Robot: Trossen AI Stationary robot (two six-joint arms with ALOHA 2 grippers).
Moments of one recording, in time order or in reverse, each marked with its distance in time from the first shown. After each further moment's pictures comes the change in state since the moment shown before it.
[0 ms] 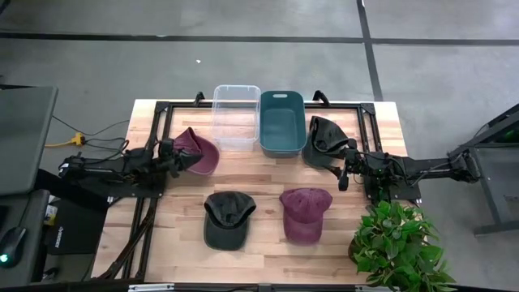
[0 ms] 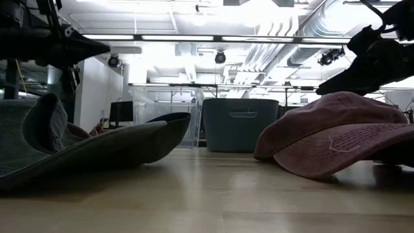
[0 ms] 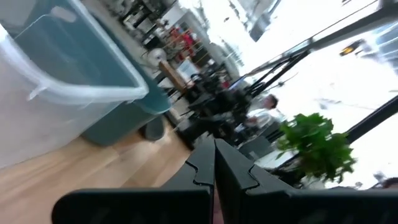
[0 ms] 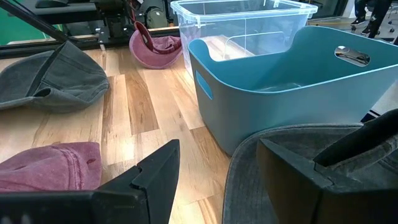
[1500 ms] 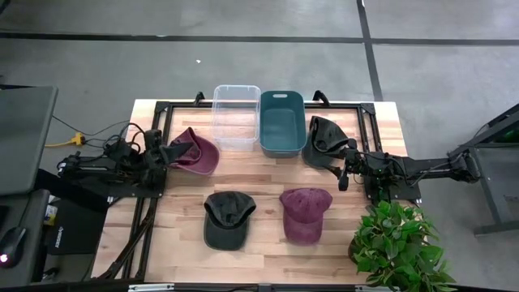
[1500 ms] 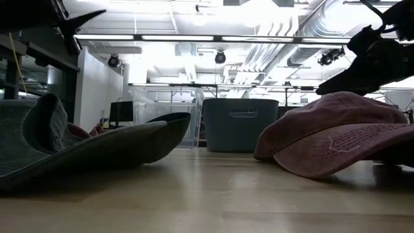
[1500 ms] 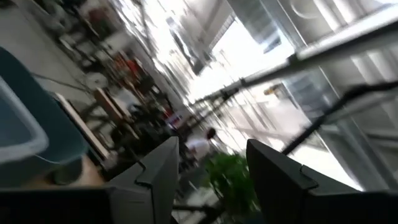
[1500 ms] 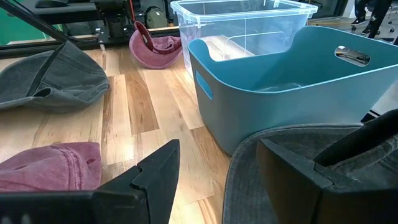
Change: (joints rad) left arm 0.000 0.015 0.138 0.165 0.078 -0.042; right arm 0.000 0.000 0.000 0.000 0.000 0.000
